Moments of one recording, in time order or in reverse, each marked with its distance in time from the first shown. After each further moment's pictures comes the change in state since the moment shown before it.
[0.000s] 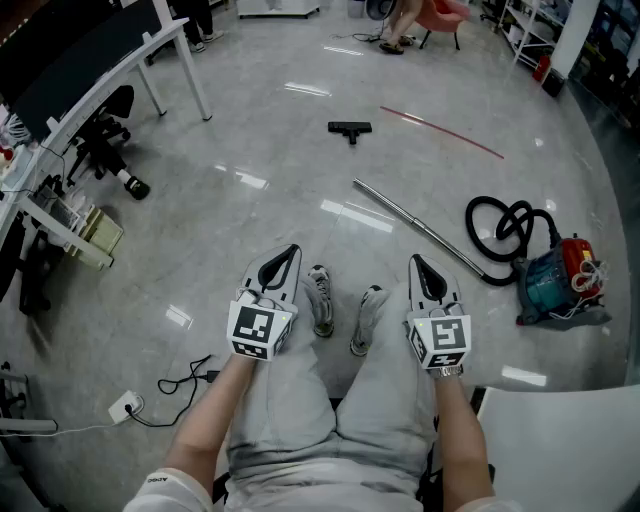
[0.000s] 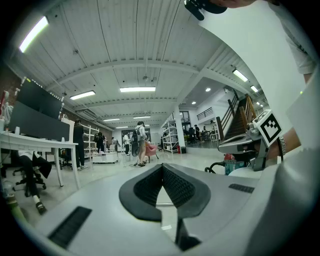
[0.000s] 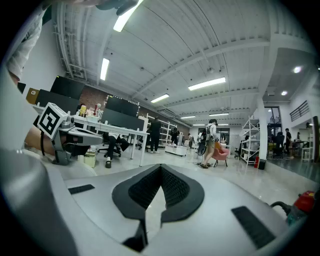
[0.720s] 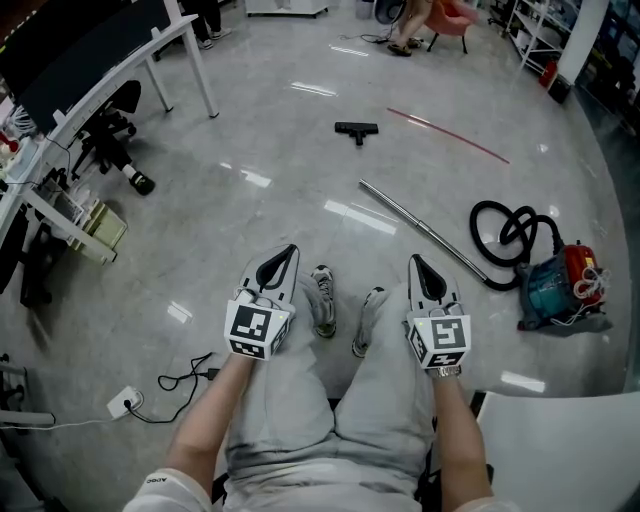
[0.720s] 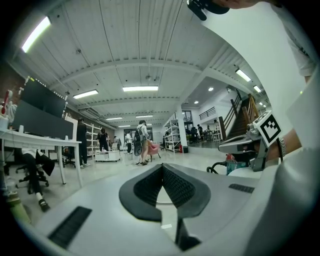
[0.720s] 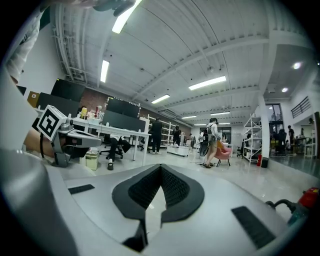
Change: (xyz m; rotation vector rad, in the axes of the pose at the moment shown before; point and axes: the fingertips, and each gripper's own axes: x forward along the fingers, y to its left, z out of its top) left arm -0.008 0.014 -0.004 -0.017 0.013 0.019; right arm 0.010 0.008 0.003 0.021 -0.008 0.019
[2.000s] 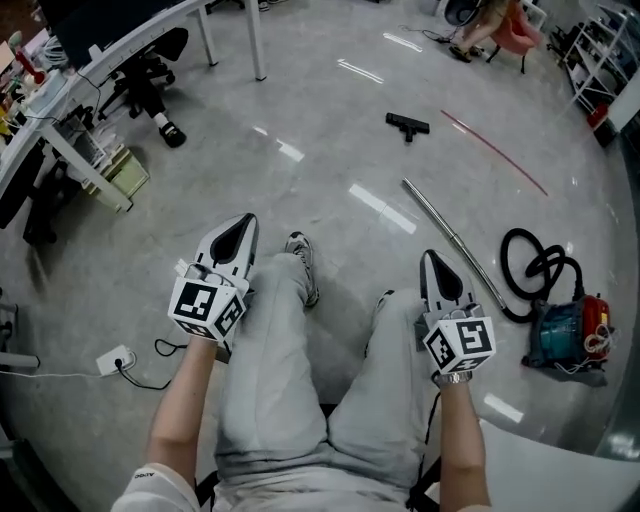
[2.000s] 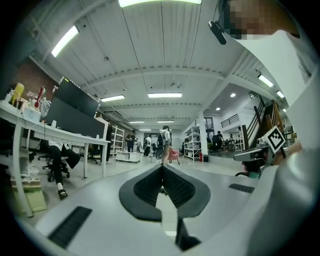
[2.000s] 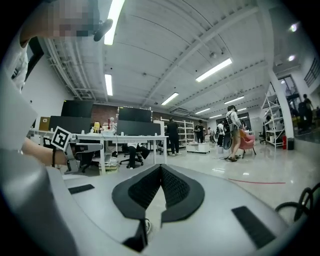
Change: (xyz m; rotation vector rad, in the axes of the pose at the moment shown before) left arm -0.072 0.158 -0.009 -0.125 -0.075 0.223; right arm 0.078 0.069 0.017 0.145 -0.021 0.238
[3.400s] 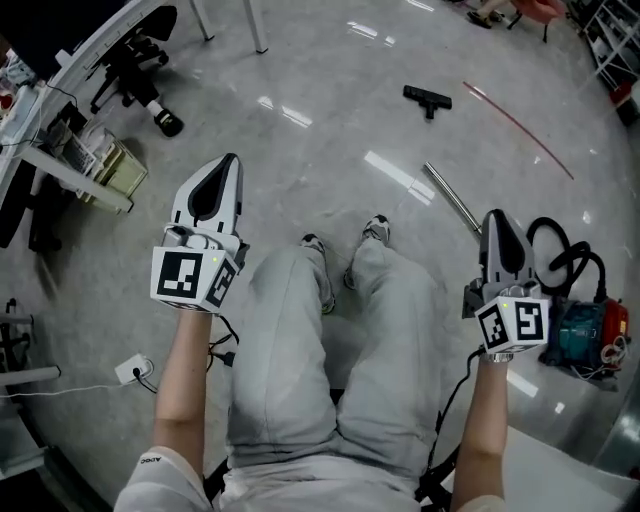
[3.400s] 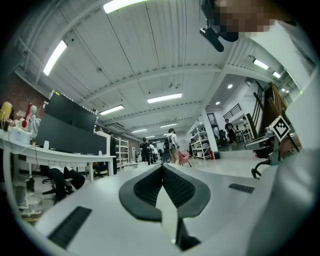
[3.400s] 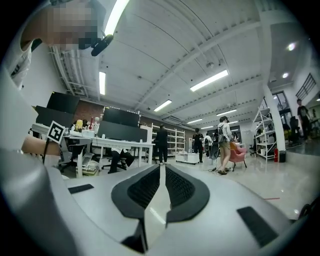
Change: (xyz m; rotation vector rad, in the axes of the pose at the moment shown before) left arm 0.123 0.096 0.043 0.150 -0.068 0.075; right arm 0.104 -0.099 0.042 -0.066 -0.100 -0.119
